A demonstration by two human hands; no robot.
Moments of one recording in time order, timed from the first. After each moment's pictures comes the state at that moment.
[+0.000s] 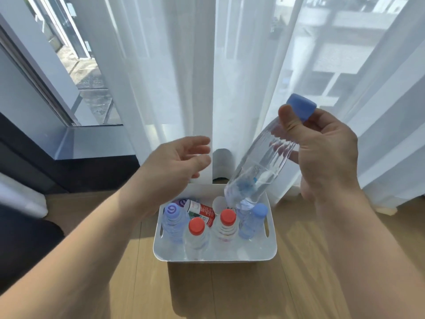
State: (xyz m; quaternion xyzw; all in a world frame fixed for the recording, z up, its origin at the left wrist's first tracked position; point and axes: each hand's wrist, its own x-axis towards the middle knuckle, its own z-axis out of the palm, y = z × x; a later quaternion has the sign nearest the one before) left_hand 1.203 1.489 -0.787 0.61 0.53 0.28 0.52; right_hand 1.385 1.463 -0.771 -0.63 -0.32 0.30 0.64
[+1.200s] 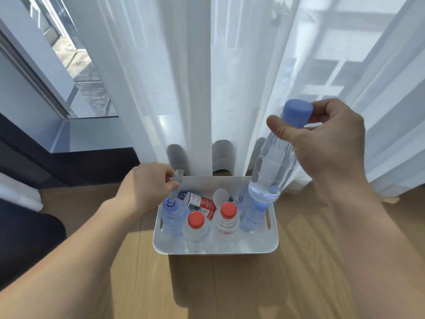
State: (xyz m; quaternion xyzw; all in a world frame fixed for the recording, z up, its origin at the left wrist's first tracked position) left_hand 1.169 1.520 -0.869 0.74 0.64 0.05 0.20; right_hand 1.399 1.464 -0.778 -0.75 -0.42 0.15 0.49
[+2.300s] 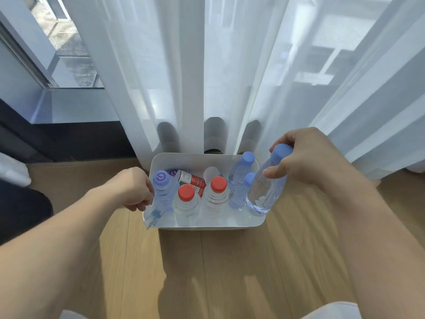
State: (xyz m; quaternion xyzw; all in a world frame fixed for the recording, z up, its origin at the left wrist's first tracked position) left_hand 1.147 1.507 -0.923 0.60 0.70 -0.11 0.37; right_hand 1.423 1.442 -0.811 -0.80 -0.50 0.31 0.15
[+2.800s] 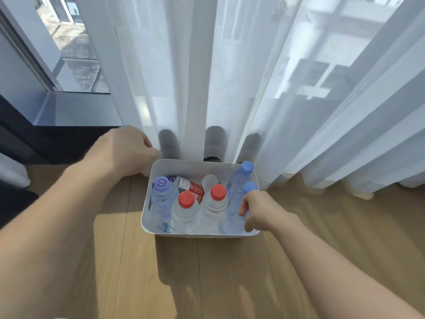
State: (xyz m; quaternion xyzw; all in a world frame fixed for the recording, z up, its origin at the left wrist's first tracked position) left_hand 1.157 1.514 -0.828 0.66 0.71 0.05 0.25; right_hand 1.400 1.434 -0.913 -0.73 -0.57 0.37 -0.09
